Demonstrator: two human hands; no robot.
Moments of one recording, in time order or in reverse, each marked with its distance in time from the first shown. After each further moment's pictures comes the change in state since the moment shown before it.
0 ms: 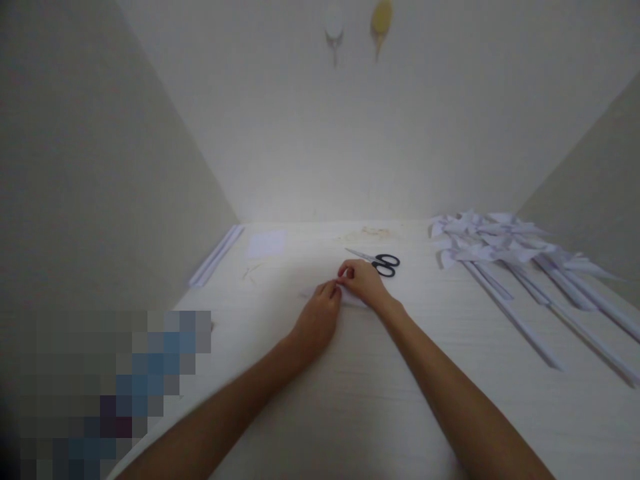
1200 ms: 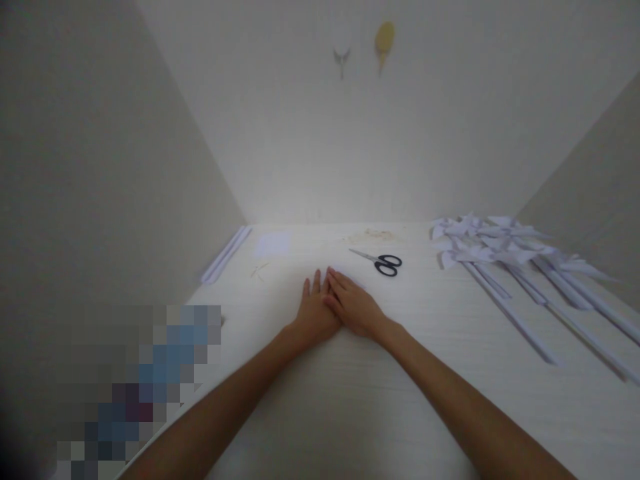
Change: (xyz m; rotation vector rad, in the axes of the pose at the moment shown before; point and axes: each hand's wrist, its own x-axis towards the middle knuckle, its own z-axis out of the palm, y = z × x) left_hand -0.006 -0.013 0.012 0.169 -0.048 -0.123; right_hand -0.046 -0.027 0.020 -0.248 -0.107 -0.298
